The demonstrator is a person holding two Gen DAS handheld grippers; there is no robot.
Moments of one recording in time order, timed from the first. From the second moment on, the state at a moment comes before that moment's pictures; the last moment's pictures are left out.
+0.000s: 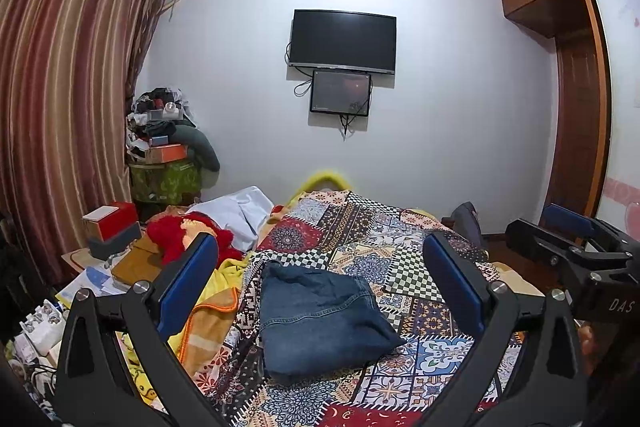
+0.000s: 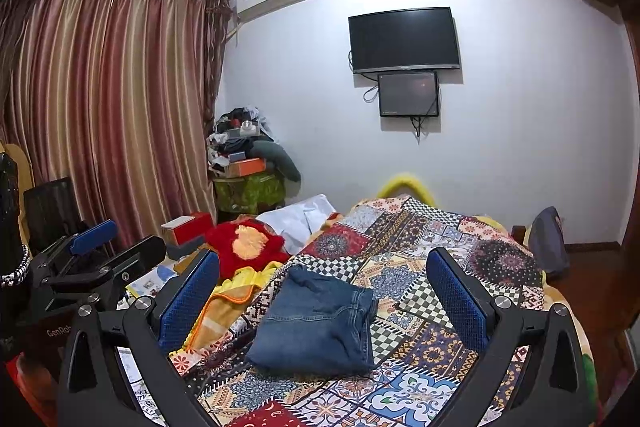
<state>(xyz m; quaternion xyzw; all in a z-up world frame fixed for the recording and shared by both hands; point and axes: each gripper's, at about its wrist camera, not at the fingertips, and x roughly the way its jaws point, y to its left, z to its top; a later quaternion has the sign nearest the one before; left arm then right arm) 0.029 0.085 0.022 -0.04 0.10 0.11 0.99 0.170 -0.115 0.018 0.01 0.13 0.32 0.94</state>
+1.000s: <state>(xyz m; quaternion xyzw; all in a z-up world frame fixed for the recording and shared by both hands) 0.035 0.085 0.023 -0.07 0.11 0.08 0.99 0.173 -0.116 0.017 0.01 0.13 0.31 0.94</state>
